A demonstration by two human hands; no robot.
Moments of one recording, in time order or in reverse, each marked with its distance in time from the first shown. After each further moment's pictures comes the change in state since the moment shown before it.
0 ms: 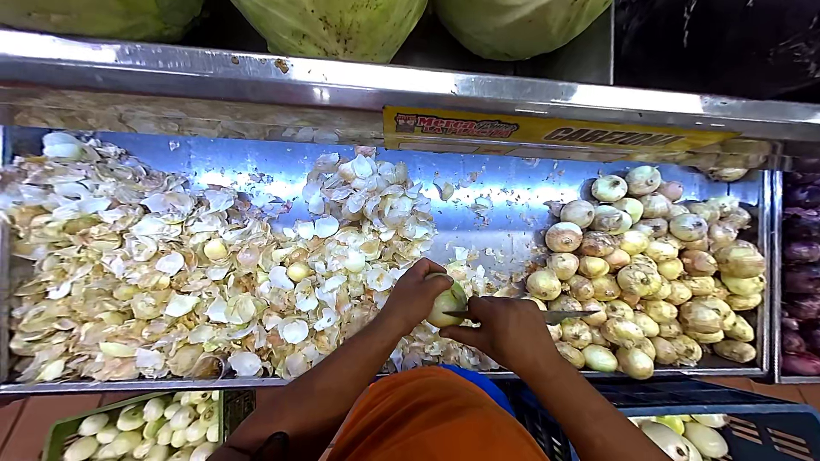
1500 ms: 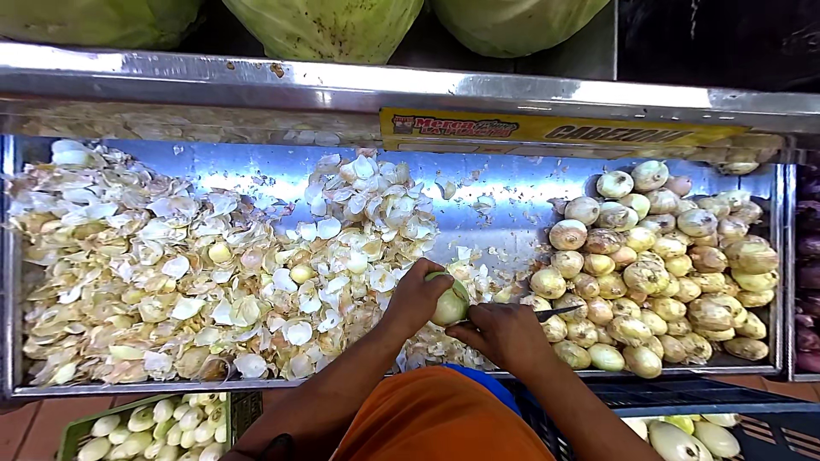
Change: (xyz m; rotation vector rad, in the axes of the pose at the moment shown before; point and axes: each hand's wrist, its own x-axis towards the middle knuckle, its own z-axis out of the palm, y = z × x) left_hand -0.003 -0.001 0.002 0.078 0.072 0.011; right_hand -0.010 0.010 0.020 0.100 0.040 -0.093
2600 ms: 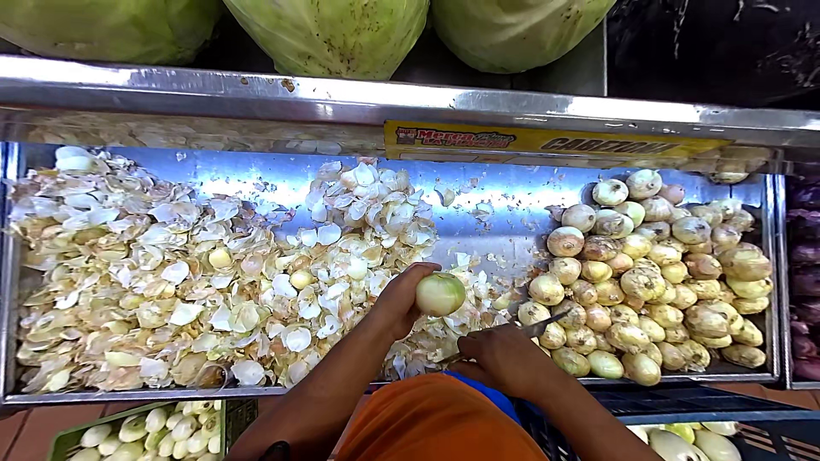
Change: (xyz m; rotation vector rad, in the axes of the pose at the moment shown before) left_hand 0.007 0.004 -0.015 -0.567 -0.122 -0.183; right_hand -0.003 -0.004 -0.014 0.108 -0.631 -0.087
